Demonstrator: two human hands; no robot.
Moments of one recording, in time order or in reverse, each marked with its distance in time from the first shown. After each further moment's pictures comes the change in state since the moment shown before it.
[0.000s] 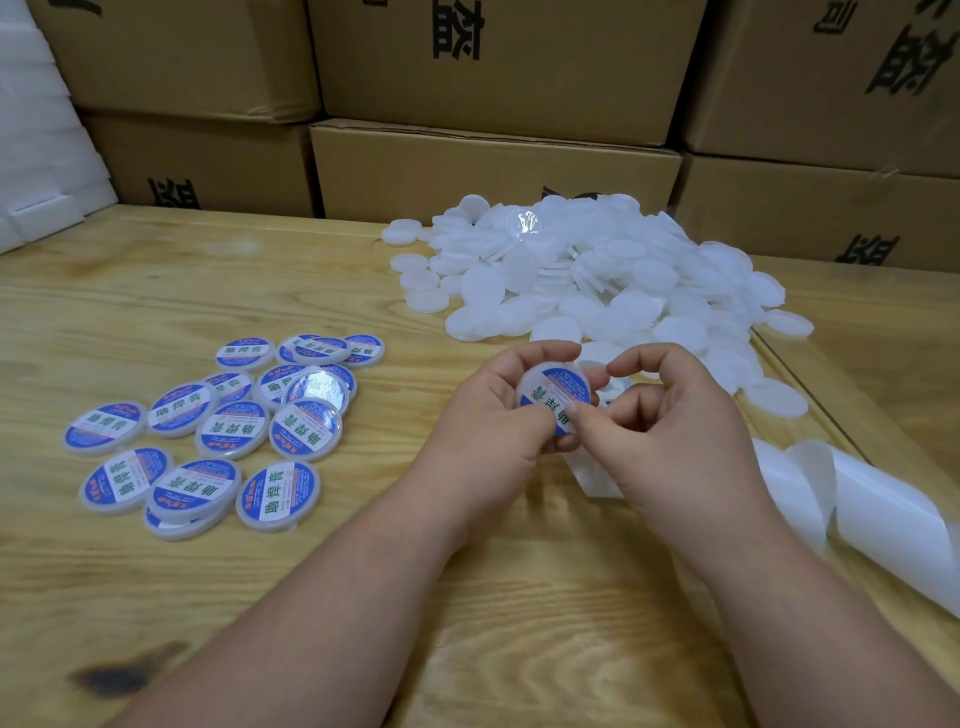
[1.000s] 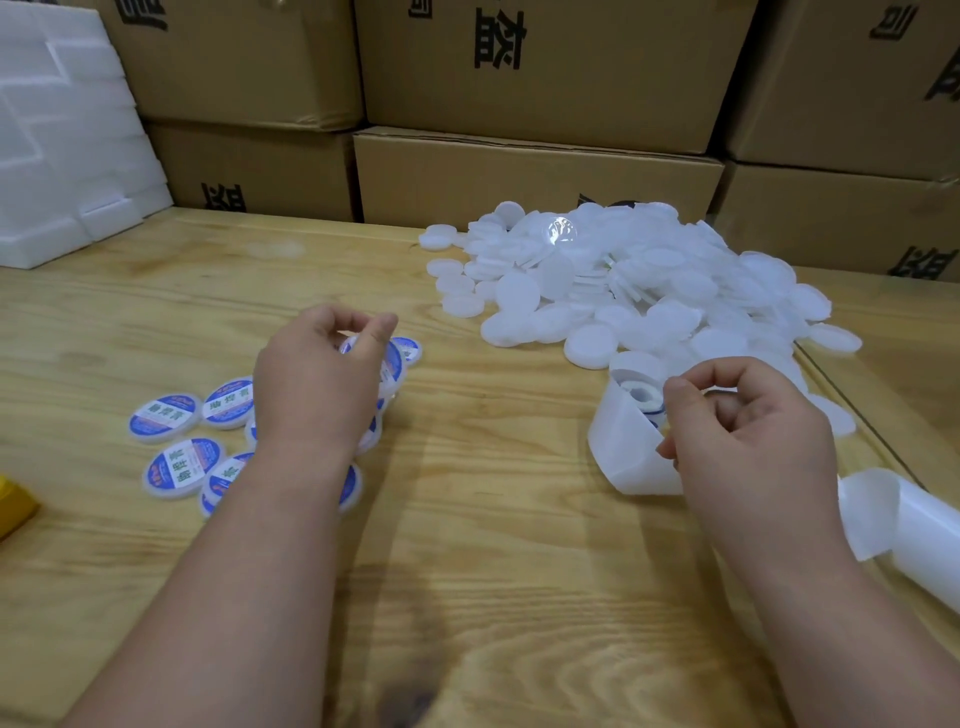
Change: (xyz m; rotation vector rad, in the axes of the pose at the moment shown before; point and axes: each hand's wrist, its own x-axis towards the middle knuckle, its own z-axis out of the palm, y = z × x) left_hand -0.010 0.052 -0.113 0.844 0.901 0.166; right_hand -0.002 -0.002 -0.007 0.038 0.204 0.002
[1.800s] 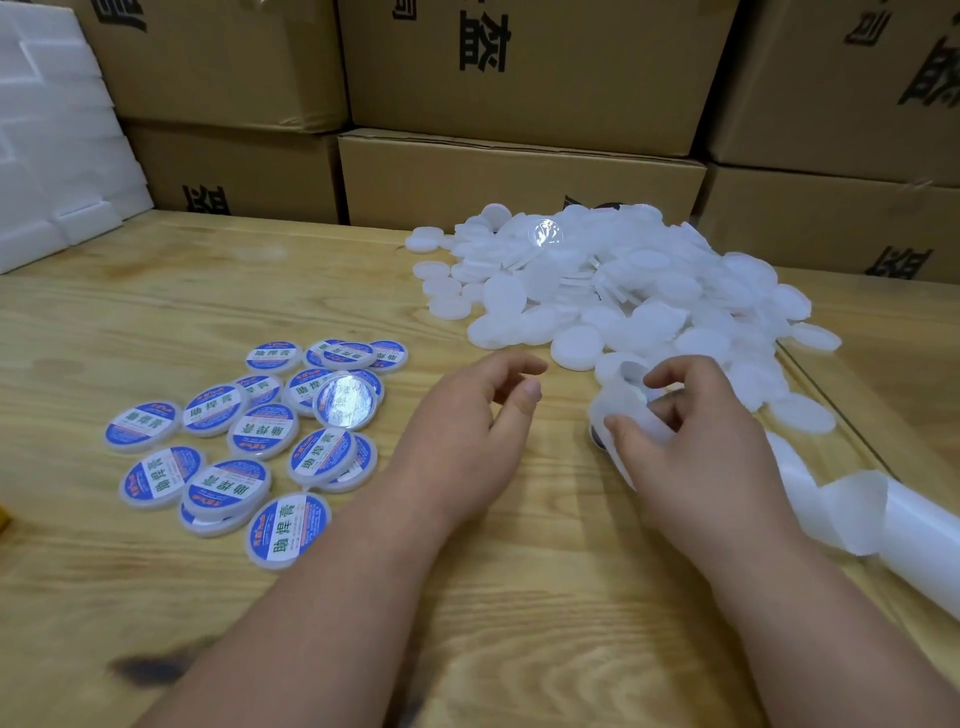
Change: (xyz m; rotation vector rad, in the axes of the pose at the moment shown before) left_hand -0.063 0.023 0.055 -0.118 -0.562 0.337; right_hand 0.008 0.015 0.005 -0.381 -0.138 0.003
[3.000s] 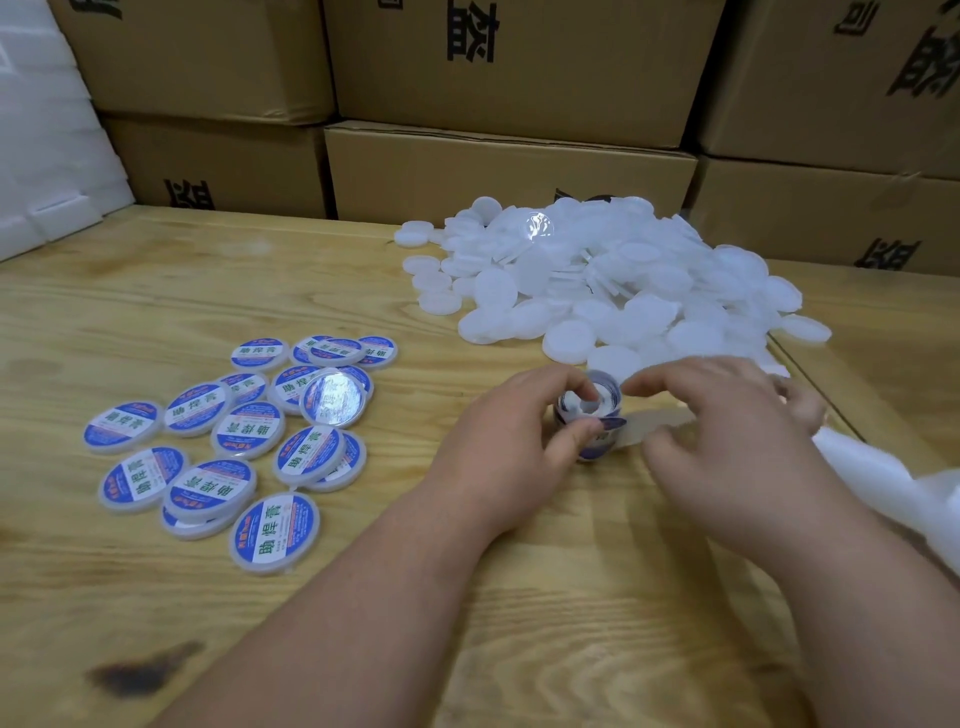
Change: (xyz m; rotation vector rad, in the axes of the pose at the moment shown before) left_hand 0.002 0.007 0.031 0.082 -0.138 0.099; right_hand 0.006 -0.006 -0.031 -0.456 -0.108 -0.222
